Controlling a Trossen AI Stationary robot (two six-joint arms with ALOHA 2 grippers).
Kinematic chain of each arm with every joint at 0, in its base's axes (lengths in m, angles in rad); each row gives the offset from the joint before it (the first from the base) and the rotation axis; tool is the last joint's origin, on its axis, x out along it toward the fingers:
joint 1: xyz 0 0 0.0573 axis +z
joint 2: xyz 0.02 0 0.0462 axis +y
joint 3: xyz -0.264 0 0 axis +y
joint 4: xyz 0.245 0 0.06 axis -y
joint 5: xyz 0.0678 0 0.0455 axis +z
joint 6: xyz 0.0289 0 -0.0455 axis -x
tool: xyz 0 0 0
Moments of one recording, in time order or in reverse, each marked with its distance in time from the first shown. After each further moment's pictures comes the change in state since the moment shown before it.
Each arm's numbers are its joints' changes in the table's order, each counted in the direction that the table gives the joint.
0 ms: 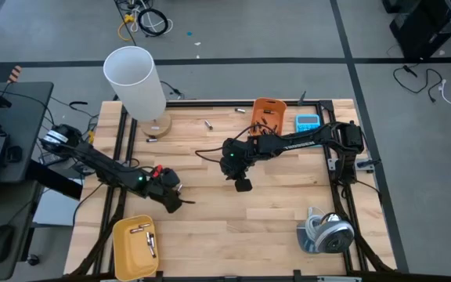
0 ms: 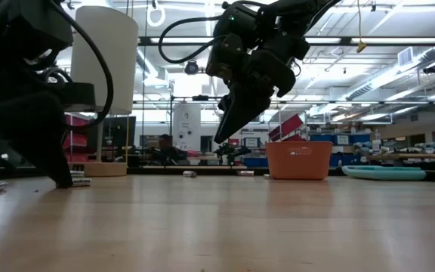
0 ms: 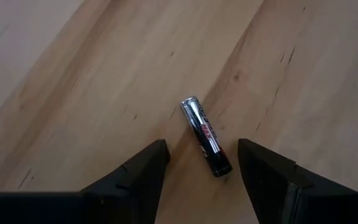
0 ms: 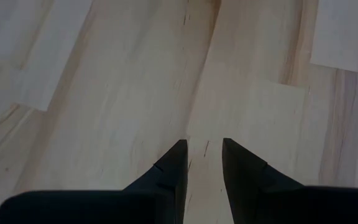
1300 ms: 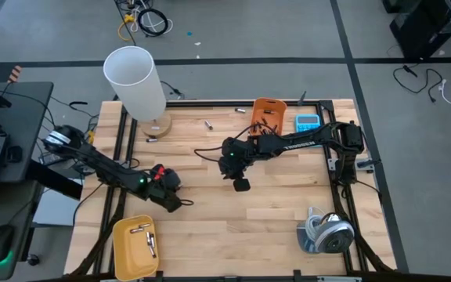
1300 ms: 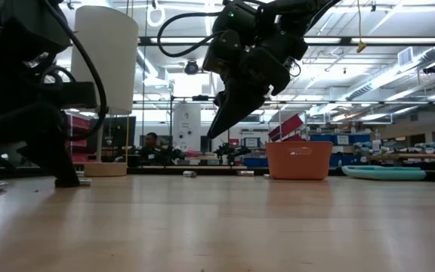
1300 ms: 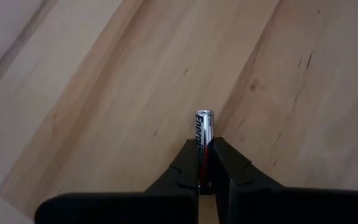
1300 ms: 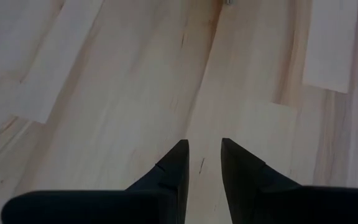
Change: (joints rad) left arm -0.024 0.042 -0.015 -0.029 0.098 -0.060; right arm 0.000 -0.001 0.000 0.050 0.002 0.011
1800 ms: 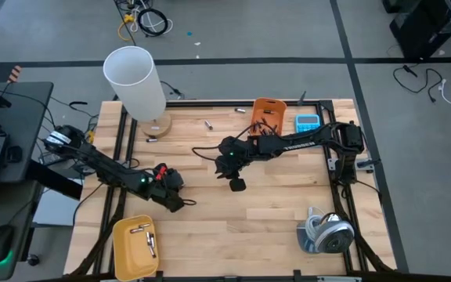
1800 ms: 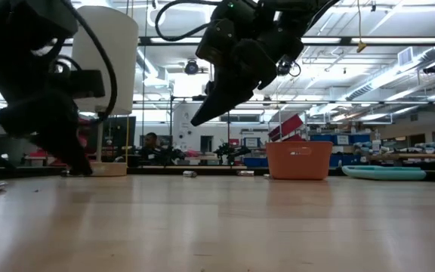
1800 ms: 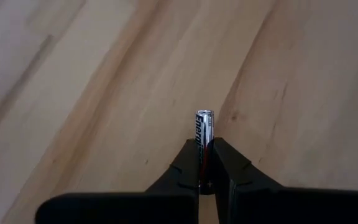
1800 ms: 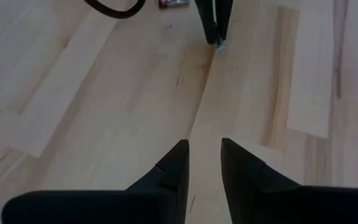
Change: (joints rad) left arm 0.000 -0.021 -0.044 0.015 0.039 -0.067; right arm 0.008 0.000 0.000 0.125 0.002 0.008
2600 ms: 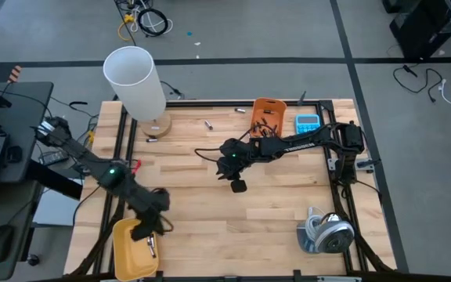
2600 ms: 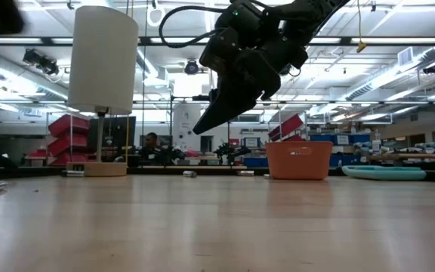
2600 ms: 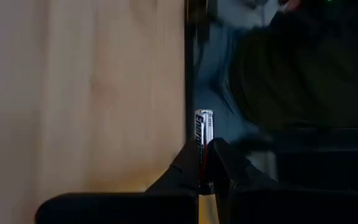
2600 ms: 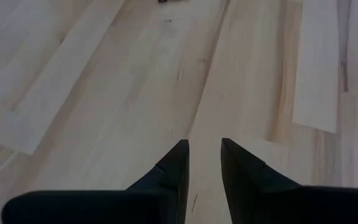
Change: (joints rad) left arm -0.183 -0.283 -0.321 -0.170 -0.742 0.094; right arm -0.002 -0.001 0.072 0.092 0.000 -0.008
